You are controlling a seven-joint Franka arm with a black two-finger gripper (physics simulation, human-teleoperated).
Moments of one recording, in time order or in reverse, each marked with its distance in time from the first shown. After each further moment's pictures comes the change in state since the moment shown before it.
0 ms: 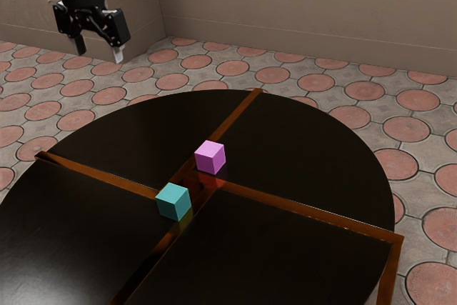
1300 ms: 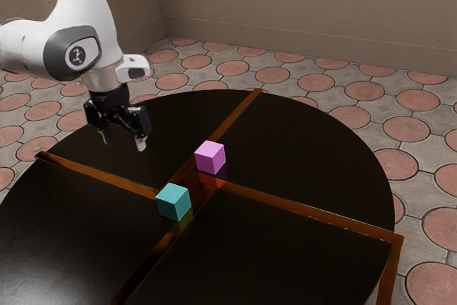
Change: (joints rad) arm -0.003 -0.093 0.013 -0.607 -0.080 0.464 -0.015
